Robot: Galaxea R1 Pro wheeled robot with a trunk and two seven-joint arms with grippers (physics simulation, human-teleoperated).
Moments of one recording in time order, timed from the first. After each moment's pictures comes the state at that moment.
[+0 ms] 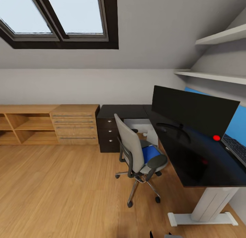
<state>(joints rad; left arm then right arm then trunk) -0.02 -0.04 0.11 -0.31 0.29 -0.37 0.01 -0.29 0.08 -0.03 -0.10 -0.01 -0.70 -0.01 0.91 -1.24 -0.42</state>
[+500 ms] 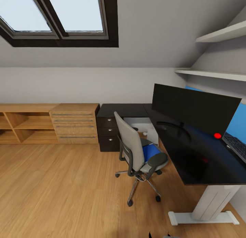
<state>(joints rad) -0.02 -0.05 0.10 -0.30 0.29 -0.37 0.06 -0.29 0.08 -0.03 -0.08 -0.01 -0.70 0.00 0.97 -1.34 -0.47</state>
